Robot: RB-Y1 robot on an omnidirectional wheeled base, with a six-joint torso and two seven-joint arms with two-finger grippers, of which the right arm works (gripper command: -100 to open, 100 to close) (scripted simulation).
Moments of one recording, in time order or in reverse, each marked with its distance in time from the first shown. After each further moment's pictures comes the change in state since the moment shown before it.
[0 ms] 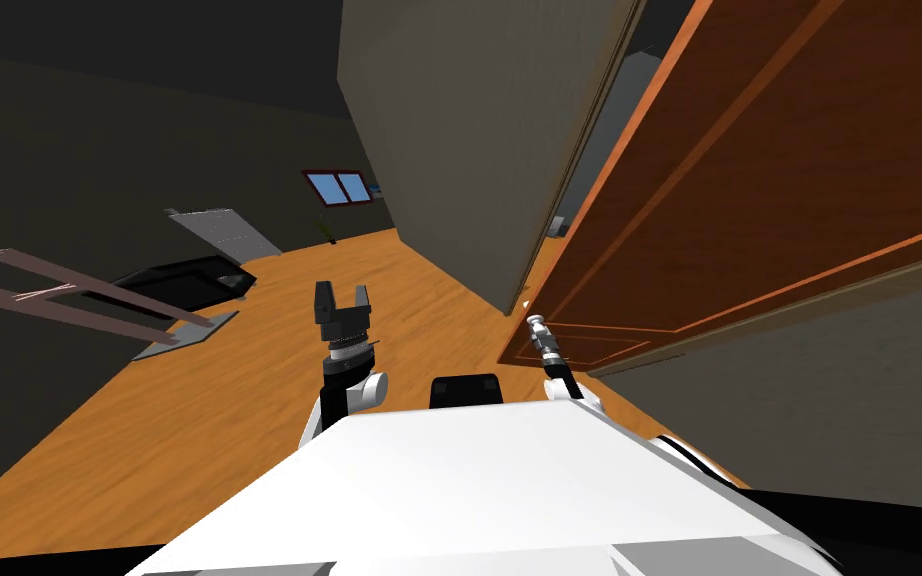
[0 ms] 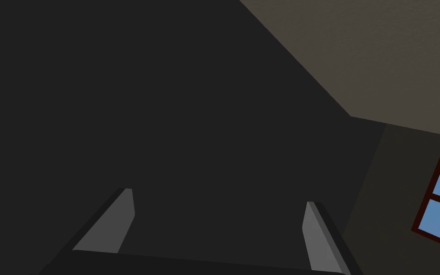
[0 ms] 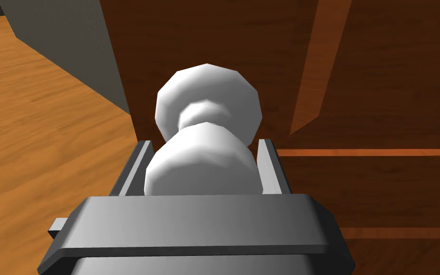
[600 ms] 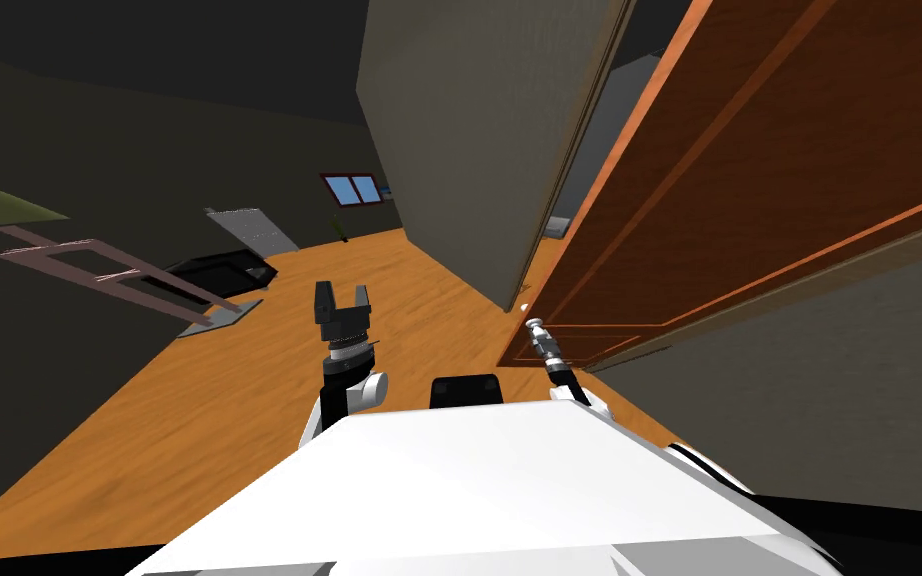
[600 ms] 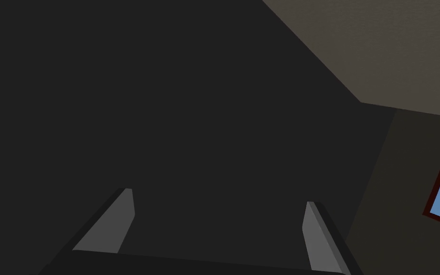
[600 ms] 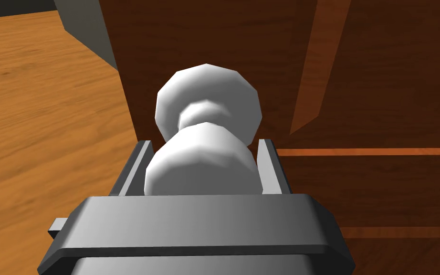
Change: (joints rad) arm 0.041 -0.043 0.060 -0.015 0.033 -0.042 -0.061
